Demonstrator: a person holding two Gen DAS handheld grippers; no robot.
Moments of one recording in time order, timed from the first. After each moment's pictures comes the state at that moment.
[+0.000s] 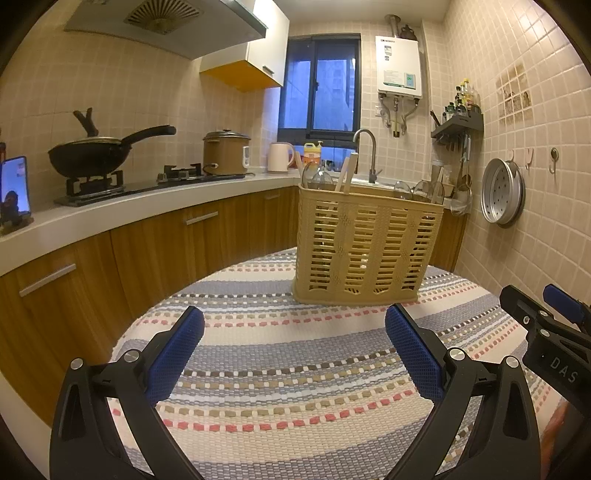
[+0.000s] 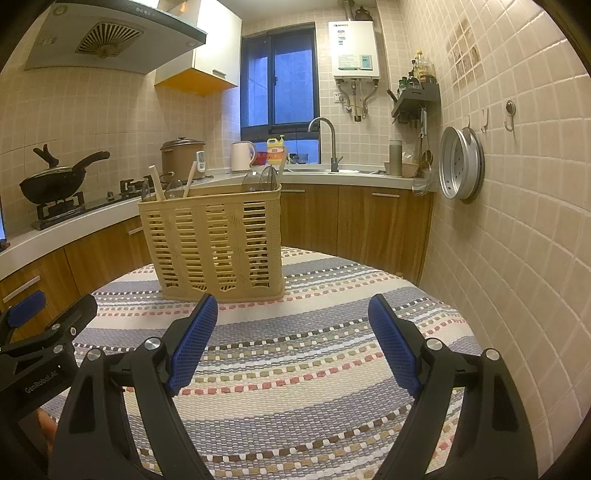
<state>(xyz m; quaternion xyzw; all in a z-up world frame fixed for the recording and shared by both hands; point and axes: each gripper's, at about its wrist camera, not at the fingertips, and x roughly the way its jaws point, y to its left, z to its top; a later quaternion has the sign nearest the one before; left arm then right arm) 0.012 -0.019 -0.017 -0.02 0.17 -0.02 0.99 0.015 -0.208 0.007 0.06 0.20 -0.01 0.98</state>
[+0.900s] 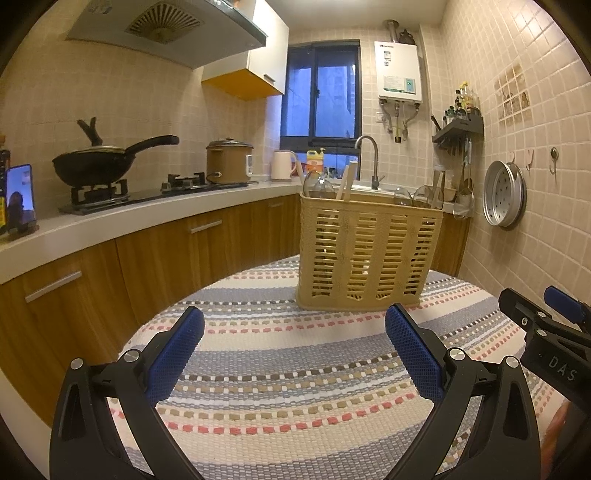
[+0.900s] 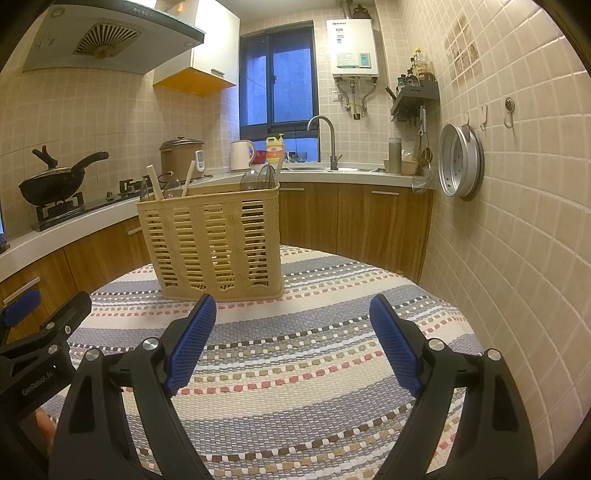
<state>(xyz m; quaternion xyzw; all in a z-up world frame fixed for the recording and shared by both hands) 0.008 -0.018 -0.012 -0.02 0.15 -0.01 0.99 0.016 -0.208 0.005 0.06 0.20 -0.02 0.98</state>
